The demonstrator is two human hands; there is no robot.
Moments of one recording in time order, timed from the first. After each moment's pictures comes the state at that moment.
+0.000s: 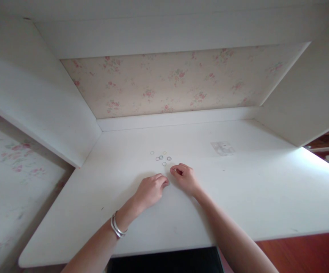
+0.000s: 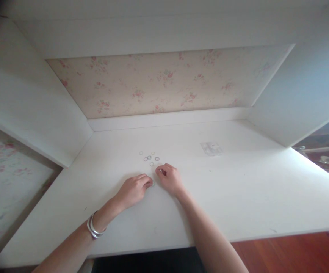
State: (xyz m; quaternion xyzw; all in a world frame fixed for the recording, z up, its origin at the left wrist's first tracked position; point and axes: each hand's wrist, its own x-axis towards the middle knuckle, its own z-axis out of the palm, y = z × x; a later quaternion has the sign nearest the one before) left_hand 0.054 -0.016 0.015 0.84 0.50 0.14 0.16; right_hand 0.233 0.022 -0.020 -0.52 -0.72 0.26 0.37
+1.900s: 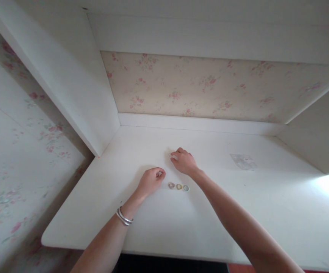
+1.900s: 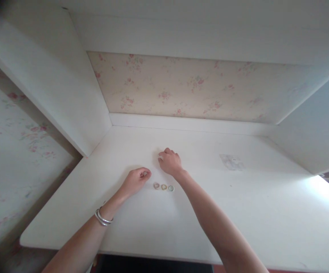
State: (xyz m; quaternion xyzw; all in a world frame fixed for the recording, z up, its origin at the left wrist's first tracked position) left_hand -0.022 0.007 -0.014 0.67 0.61 0.31 0.29; right_hand 0.147 0.095 0.013 -0.53 -0.84 0.06 0.10
